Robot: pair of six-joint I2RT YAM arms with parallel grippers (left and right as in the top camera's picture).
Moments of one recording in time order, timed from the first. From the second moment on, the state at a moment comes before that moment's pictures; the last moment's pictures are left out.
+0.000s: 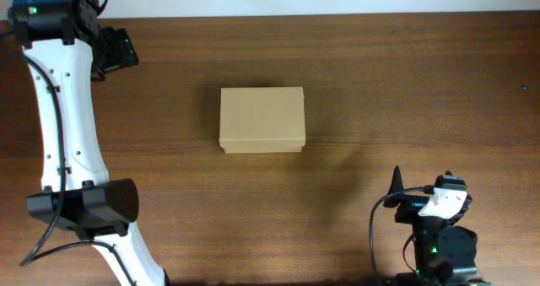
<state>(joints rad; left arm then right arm) 0.10 2.05 2.45 -1.61 -0.27 -0.28 0.05 0.03 0.21 -0.39 0.18 0.03</state>
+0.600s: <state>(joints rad) 0.10 2.05 2.45 -1.61 -0.27 -0.28 0.05 0.01 0.12 -0.37 0.18 0.03</state>
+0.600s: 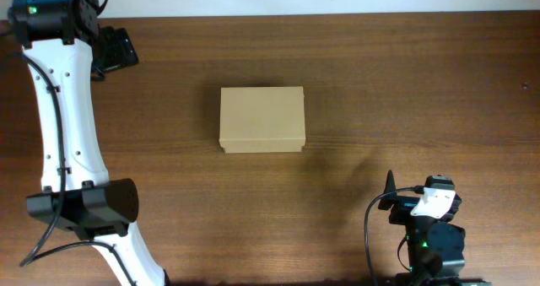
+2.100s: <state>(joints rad) -0.02 0.51 0.93 -0.10 -0.33 -0.28 0.05 0.01 0.12 -0.37 0.17 0.03</state>
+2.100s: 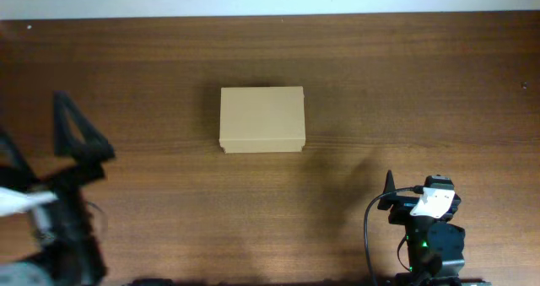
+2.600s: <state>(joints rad) -0.02 0.09 0.13 0.01 -0.33 -0.28 0.05 0.01 0.12 -0.37 0.17 0.03</state>
